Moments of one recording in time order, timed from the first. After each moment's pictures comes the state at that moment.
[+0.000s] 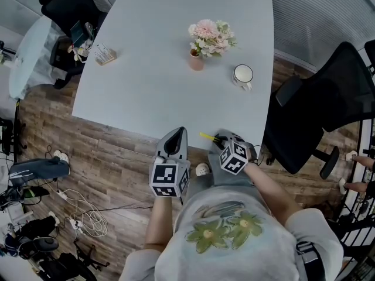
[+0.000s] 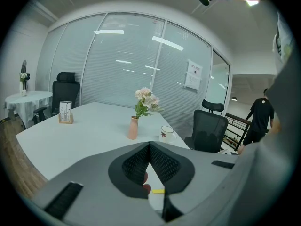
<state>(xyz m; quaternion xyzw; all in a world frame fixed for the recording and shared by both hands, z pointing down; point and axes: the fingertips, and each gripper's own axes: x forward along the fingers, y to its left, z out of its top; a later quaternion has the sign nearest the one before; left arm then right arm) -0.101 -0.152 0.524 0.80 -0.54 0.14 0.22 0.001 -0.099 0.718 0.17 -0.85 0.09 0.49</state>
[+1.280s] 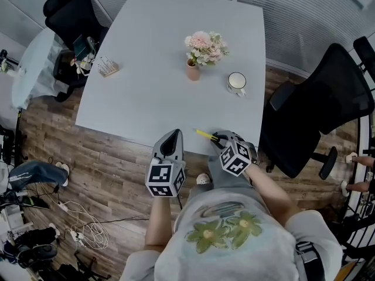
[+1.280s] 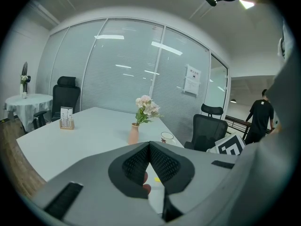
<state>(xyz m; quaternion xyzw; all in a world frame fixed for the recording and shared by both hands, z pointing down) -0.109 -0.149 0.501 0.81 -0.54 0.12 0.20 -0.003 -0.124 0.647 0.23 -0.87 0.06 0.44</state>
